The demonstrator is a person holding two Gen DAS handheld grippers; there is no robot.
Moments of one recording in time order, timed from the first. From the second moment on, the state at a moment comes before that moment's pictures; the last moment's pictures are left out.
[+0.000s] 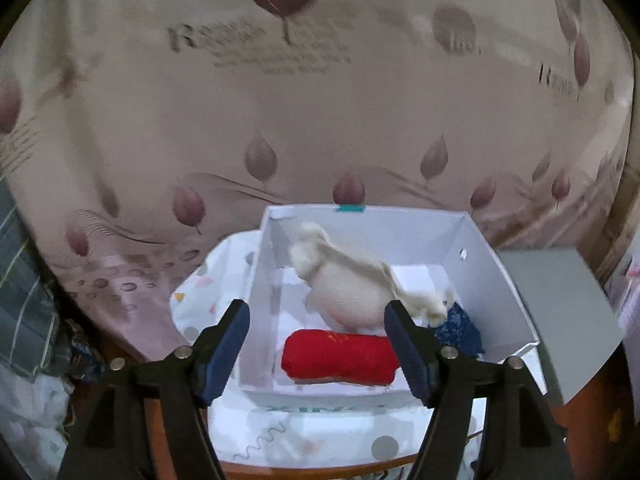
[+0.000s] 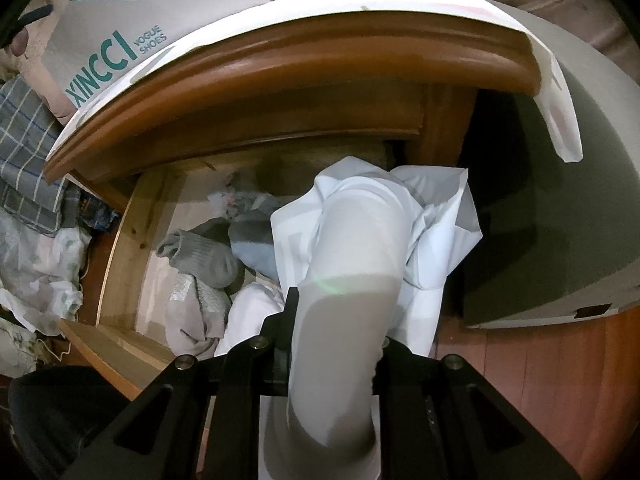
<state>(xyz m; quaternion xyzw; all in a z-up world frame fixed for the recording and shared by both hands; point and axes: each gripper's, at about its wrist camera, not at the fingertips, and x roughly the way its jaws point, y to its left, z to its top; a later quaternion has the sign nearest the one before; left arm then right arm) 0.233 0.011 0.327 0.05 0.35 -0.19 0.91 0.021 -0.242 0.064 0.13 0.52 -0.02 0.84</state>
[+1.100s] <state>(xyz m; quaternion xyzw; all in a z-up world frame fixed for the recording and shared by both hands) 0.136 0.156 0.082 -0.01 0.49 0.16 0.86 0.023 -0.250 0.241 0.11 0.46 -0.01 0.88</state>
